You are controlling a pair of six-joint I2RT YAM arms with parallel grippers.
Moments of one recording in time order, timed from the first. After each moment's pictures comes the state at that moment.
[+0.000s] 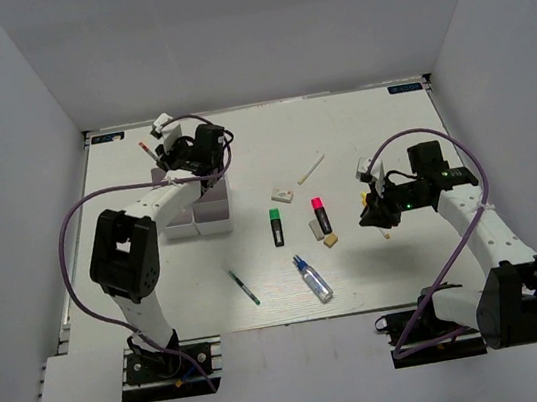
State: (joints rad) left arm -0.44 1.83 1.33 -0.20 -1.30 -0.66; right arm 0.06 1.16 0.83 -0.80 -0.88 -0.90
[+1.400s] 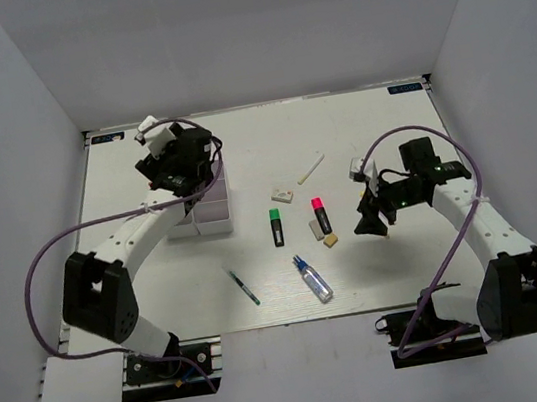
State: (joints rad) left arm -0.47 1.57 1.19 -0.19 -1.07 -0.73; right arm 0.10 1.20 0.86 -0.83 -0.86 -0.91
